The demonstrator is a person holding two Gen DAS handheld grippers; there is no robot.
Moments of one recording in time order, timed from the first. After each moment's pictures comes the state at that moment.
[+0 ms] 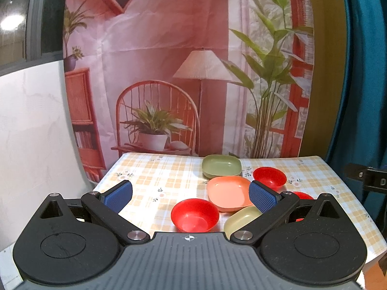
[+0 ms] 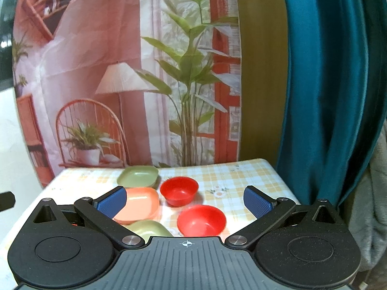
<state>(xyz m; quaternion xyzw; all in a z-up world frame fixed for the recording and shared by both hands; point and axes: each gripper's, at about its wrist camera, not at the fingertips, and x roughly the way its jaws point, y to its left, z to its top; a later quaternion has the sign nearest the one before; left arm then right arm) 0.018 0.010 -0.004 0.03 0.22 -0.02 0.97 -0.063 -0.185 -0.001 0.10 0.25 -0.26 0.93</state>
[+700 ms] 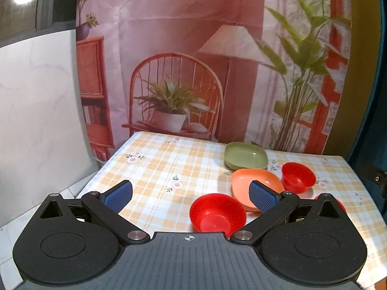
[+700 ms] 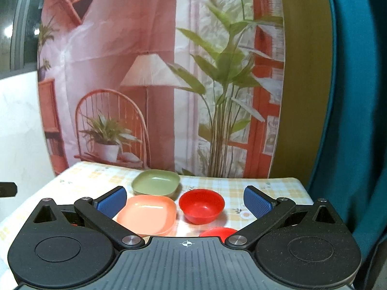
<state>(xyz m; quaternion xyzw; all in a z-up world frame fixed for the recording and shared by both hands) 0.091 0.044 -0.043 -0.01 0.27 0.02 0.96 0.016 -0.205 -0.048 0.05 0.26 -0.19 0.95</state>
